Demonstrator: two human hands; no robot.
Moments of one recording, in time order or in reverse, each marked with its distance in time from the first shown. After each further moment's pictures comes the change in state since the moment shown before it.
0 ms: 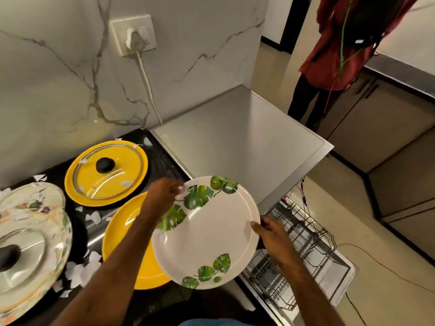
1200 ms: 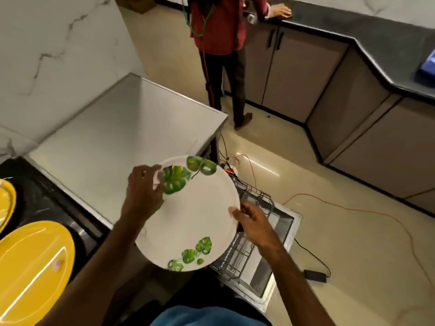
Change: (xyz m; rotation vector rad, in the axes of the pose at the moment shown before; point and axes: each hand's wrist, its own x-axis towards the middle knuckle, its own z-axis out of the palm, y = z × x) left_hand -0.006 0.290 0.174 0.134 0.081 0.307; right_hand -0.002 0.077 -0.289 0.238 0.099 -0.011
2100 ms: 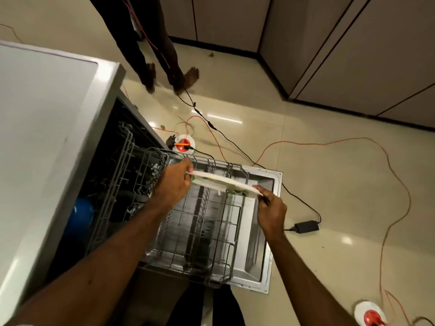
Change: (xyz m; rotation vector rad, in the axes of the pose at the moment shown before) left_hand 0.117 0.088 0.354 -0.107 -0.621 0.208; right_hand 0.194 0.235 -0.136 -0.263 0.811 0.081
